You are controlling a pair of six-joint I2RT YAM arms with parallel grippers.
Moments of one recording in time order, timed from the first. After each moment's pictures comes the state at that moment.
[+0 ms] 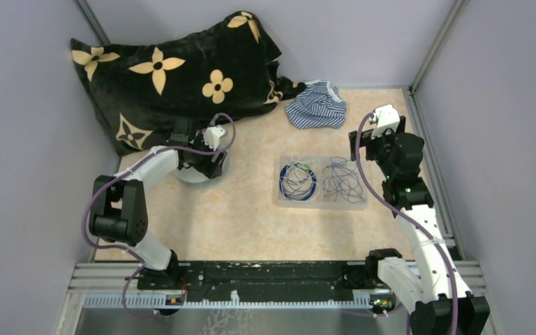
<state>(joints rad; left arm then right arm) -0.20 1.62 1.05 -0.42 0.30 0.43 0.08 0.85 0.78 -0.10 -0.11 -0.23</state>
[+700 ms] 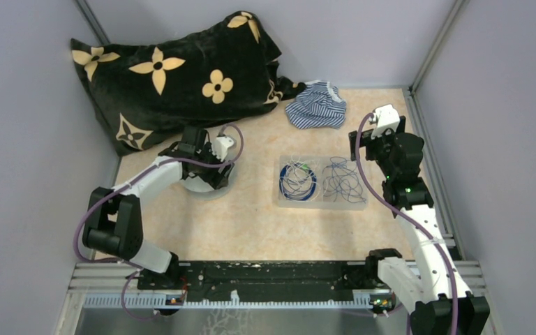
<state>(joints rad) -0.29 1.52 0.95 -0.44 0.27 0.41 0.08 0.85 0.78 -0.10 -0.11 -0.23</state>
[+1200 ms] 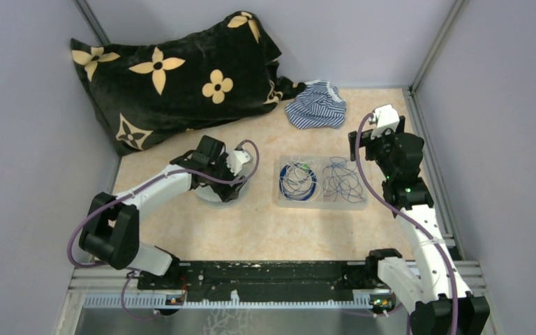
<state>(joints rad) -0.46 1.46 0.90 -0.45 0.25 0.43 0.08 0.85 0.78 -0.10 -0.12 -0.23</state>
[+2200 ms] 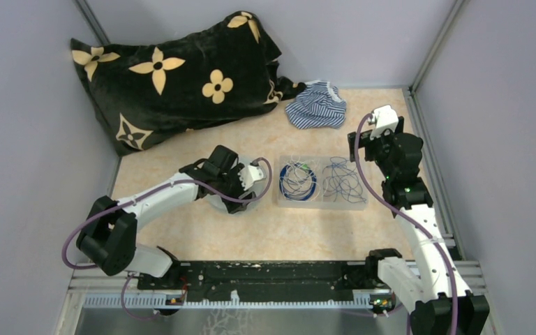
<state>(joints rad) -0.63 1.42 0.85 -0.45 0.27 0.52 0.08 0.86 0.77 -0.10 -0.13 -0.23</state>
